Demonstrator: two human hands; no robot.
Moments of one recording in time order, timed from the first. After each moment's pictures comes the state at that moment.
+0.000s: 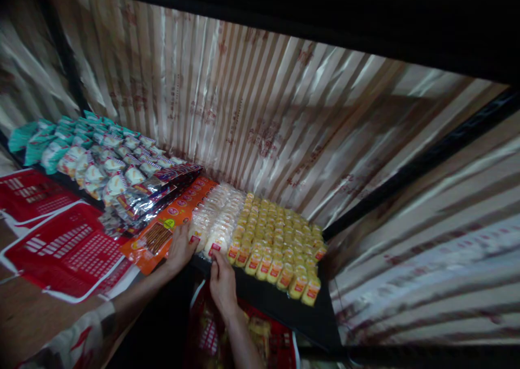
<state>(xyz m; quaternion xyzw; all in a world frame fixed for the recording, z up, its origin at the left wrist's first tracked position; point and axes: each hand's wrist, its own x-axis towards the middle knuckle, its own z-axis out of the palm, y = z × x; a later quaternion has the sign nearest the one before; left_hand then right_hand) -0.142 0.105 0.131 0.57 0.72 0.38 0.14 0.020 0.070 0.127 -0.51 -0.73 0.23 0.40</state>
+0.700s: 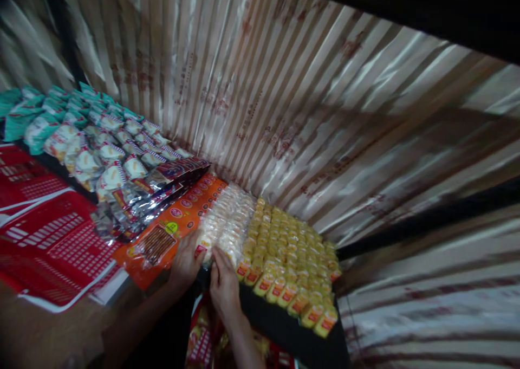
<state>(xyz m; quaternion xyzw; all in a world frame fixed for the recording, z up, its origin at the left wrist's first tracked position) -0.136 0.109 0.113 0.56 0.68 0.44 0.19 -0.004 0.103 0.140 -0.48 -0.79 0.18 0.33</state>
